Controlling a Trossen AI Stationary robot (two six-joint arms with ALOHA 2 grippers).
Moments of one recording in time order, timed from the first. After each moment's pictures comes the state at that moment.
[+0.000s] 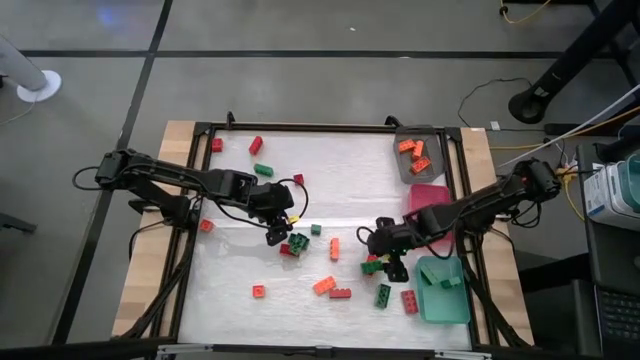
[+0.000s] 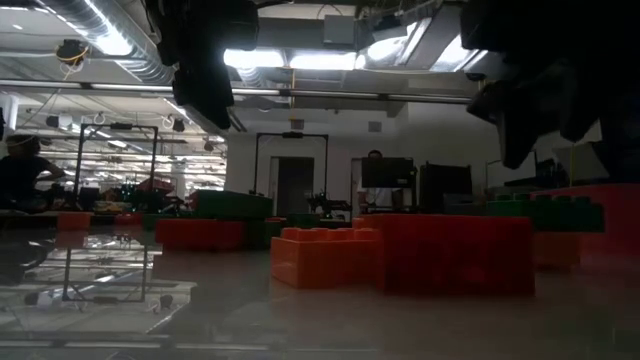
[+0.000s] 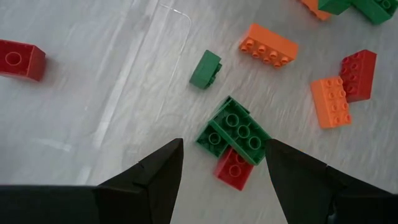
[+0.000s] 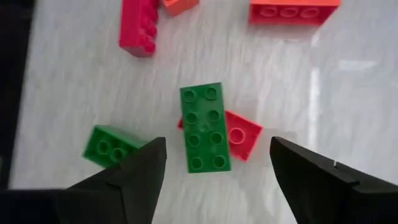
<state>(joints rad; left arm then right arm) -0.08 1.38 1.04 -0.67 -0.04 -0.46 0.36 1.44 0.93 -0.57 -0.09 0.28</state>
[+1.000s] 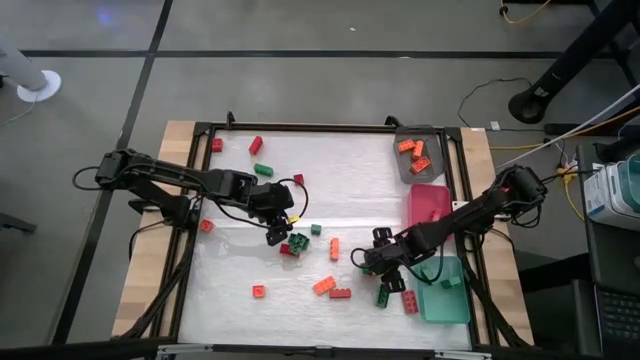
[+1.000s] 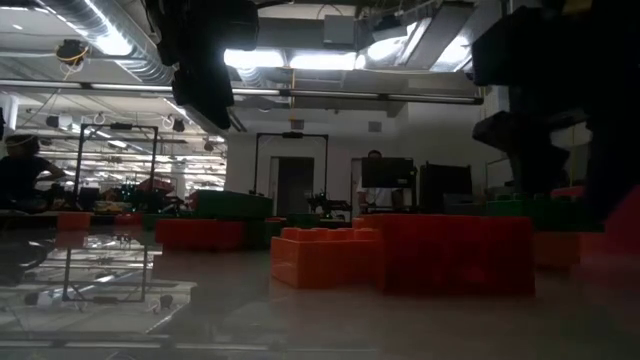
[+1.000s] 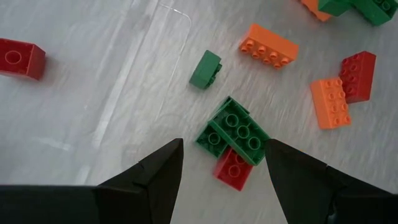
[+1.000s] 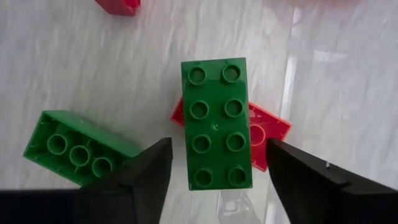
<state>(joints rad) -0.08 1.38 1.04 -0.67 -0.04 -0.47 0.45 1.60 0.93 -0.53 0.02 0.28</state>
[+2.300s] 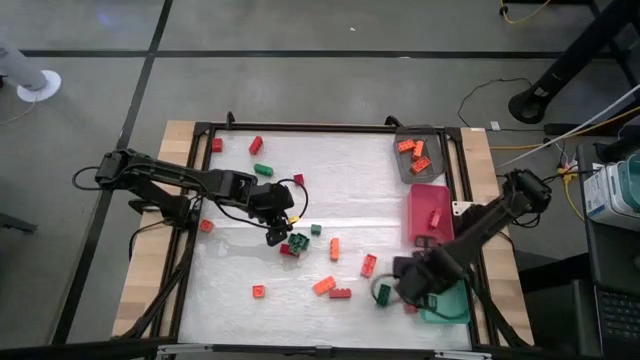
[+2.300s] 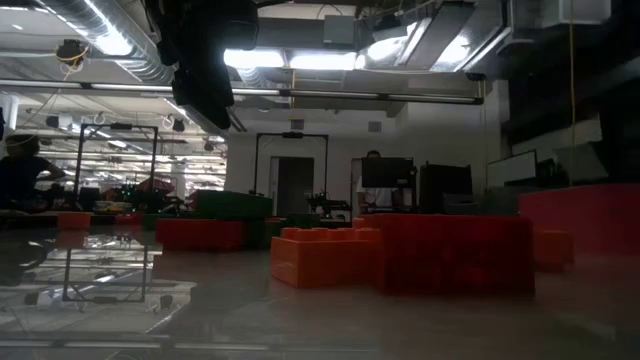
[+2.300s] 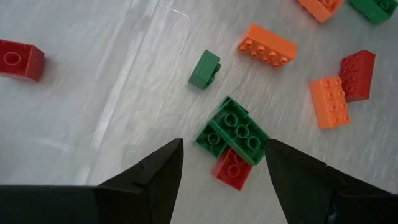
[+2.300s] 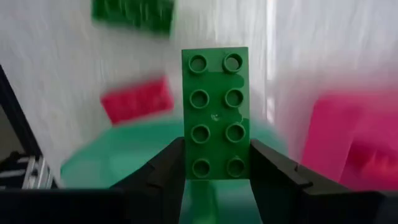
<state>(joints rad) -0.09 1.38 1.04 -0.67 -0.04 -0.47 0.71 1.60 1.30 -1.29 -0.04 0.83</state>
